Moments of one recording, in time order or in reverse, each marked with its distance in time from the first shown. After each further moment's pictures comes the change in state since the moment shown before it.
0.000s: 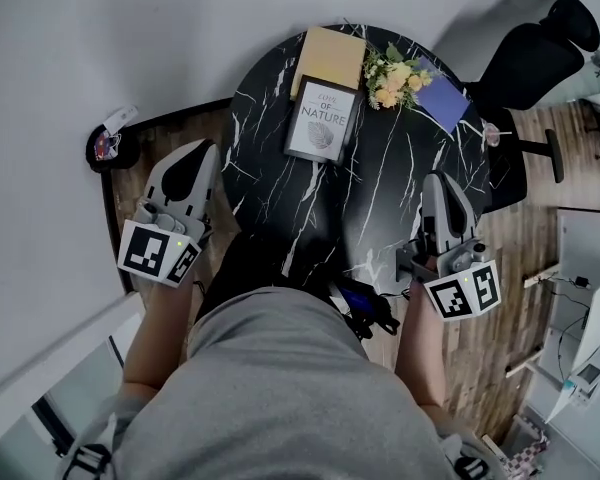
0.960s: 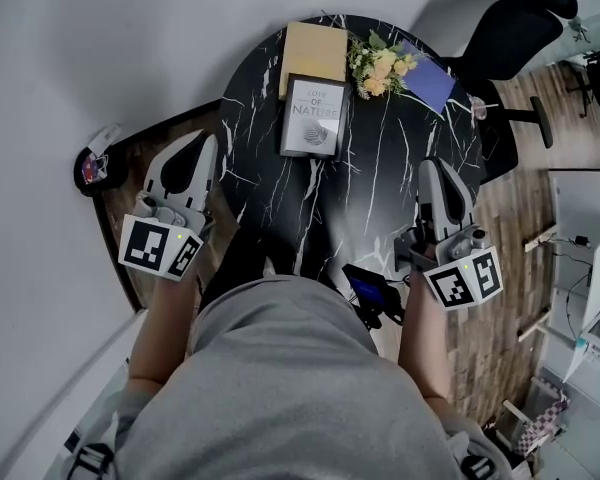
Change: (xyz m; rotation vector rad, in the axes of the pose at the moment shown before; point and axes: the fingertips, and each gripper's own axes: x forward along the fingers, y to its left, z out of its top) left arm 0.028 0.027 0.003 -0.038 -0.036 -0.109; right arm 0.018 0.020 0.003 -0.030 0.000 -0.098
